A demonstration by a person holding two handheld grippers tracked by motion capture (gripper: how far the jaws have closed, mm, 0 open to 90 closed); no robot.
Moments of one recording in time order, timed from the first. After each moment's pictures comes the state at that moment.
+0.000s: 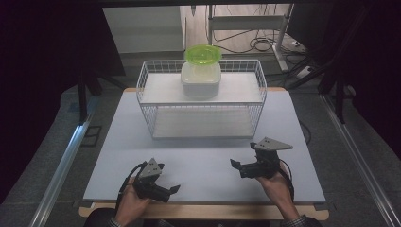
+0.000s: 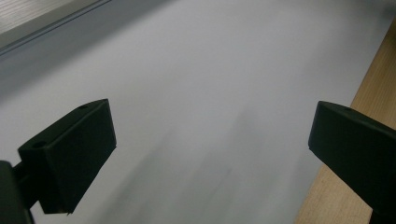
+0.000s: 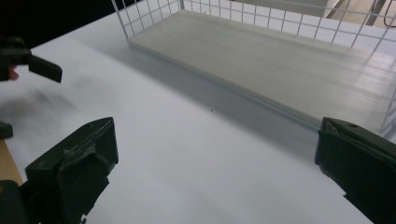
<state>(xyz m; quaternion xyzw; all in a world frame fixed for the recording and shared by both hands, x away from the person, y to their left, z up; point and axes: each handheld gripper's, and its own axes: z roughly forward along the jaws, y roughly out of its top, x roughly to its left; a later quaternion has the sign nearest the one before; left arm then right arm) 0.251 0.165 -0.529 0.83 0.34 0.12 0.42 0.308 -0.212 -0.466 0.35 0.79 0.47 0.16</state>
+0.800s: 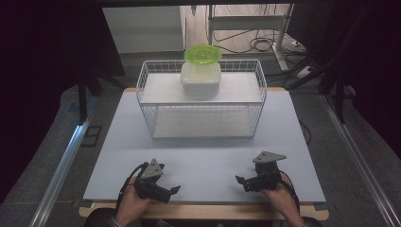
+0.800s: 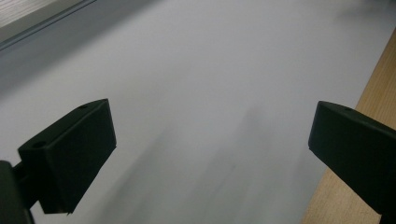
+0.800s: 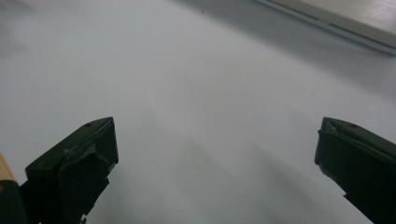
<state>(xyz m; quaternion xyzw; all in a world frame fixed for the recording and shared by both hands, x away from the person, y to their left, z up) 0.252 0.164 -0.532 0.84 0.33 0.13 0.41 0.300 -0.224 -0.513 0.36 0.85 0.37 0.14</state>
